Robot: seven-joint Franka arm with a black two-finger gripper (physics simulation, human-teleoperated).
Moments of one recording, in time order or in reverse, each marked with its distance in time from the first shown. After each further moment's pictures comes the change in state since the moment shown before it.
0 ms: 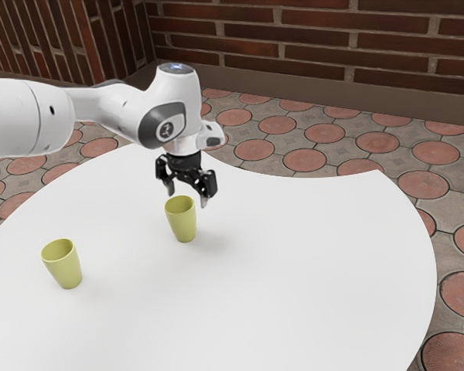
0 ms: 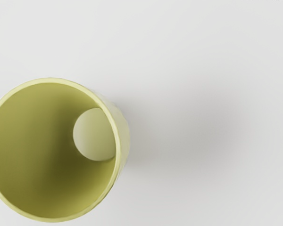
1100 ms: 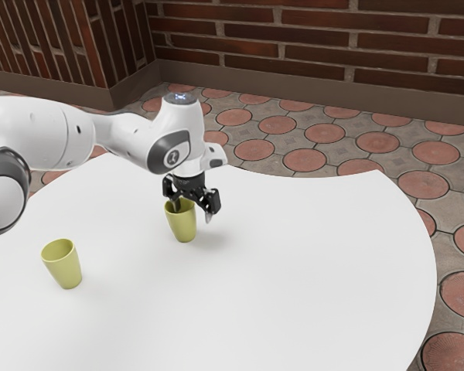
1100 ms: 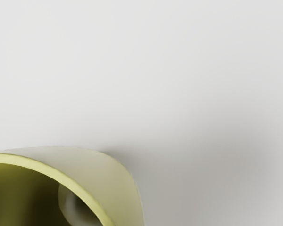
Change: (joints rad) arm 0.003 0.144 0.034 0.025 0.011 0.150 0.005
